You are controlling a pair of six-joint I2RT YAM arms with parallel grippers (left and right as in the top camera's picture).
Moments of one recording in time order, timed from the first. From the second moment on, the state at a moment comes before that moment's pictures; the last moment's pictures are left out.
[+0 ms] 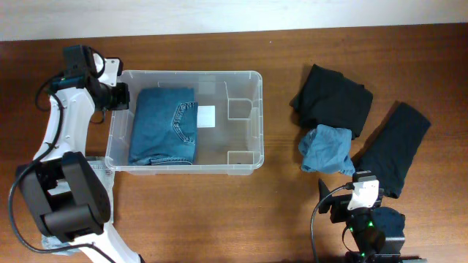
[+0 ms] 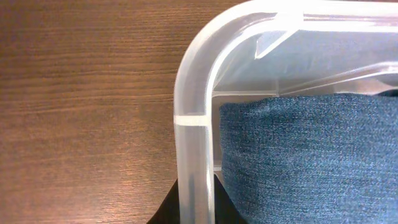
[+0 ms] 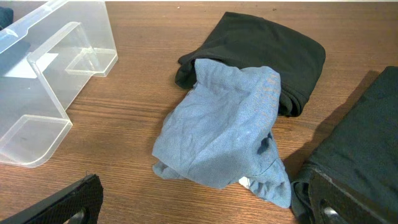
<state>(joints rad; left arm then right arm) 0.19 1.98 1.60 -0.74 0.17 0.20 -0.05 0.01 0.16 -0.56 -0.16 -0.04</state>
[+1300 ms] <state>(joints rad) 0.88 1.39 1.25 -1.14 0.15 0.03 -0.05 0.01 0.16 -0.56 -0.16 -0.04</state>
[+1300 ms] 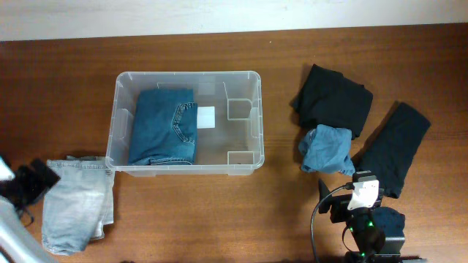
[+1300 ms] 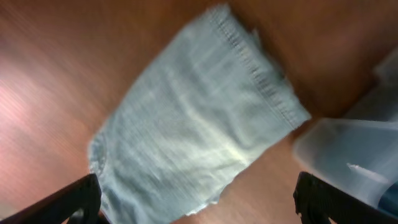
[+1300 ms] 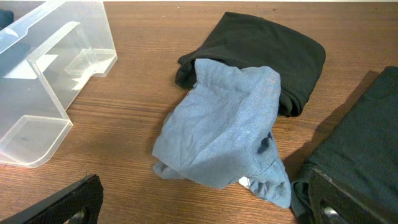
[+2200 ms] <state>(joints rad) 1.09 1.90 1.23 -1.00 0.42 0.36 -0.05 0.01 0.16 -0.56 -0.16 -0.03</state>
